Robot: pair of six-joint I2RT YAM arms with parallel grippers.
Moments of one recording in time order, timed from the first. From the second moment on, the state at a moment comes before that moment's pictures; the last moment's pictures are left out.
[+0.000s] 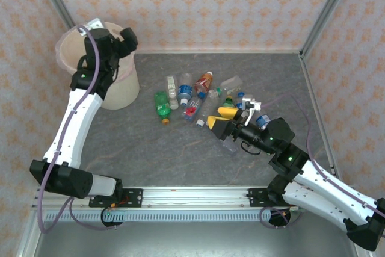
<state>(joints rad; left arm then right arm) -0.13 1.36 1.53 -0.47 -0.26 -0.52 0.82 0.65 0.60 0.12 -0.18 0.68</state>
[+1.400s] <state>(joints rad) -0.55 1.26 0.92 -0.09 -0.22 -0.65 0.82 0.93 0.32 -0.18 0.14 0.73</state>
